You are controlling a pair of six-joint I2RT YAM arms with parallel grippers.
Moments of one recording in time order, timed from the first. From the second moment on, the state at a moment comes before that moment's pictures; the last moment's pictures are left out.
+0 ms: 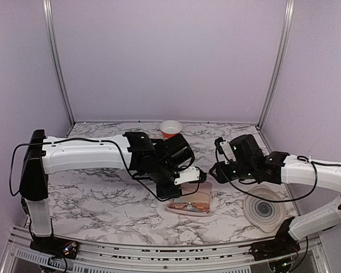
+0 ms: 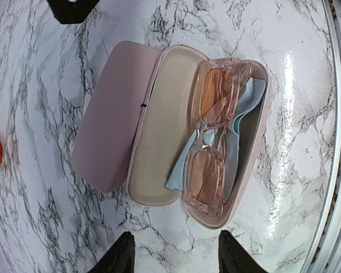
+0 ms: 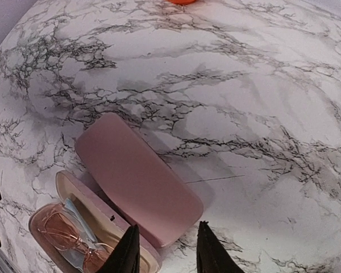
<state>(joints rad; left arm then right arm) -1.17 1.97 1.71 -0.87 -0.08 0.40 0.75 1.22 0.77 -0.30 0.11 0.35</state>
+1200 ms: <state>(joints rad) -1.19 1.89 1.23 -0.51 0.23 -0.18 0.70 1.62 0.92 -0.33 -0.18 0.16</state>
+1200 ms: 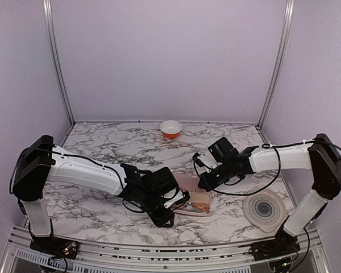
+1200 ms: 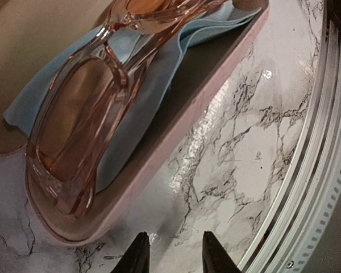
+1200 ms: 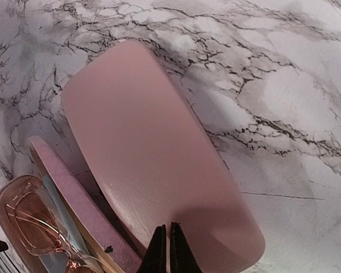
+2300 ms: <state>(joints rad) -1.09 1.95 1.25 -0.45 0.19 -0.27 0.80 1.48 0.82 -0.35 -0.29 0.25</state>
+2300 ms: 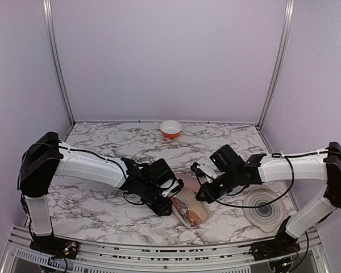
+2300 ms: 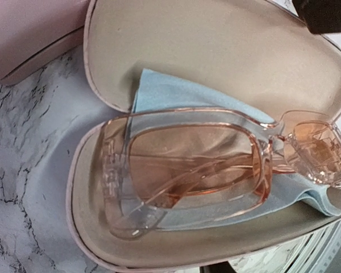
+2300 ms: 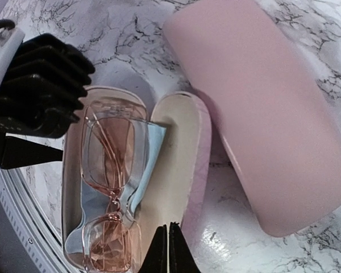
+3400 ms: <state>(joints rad) -1.13 1.91 1.18 -0.39 0.20 -0.39 0.82 1.49 0.76 -0.38 -0.12 0.31</state>
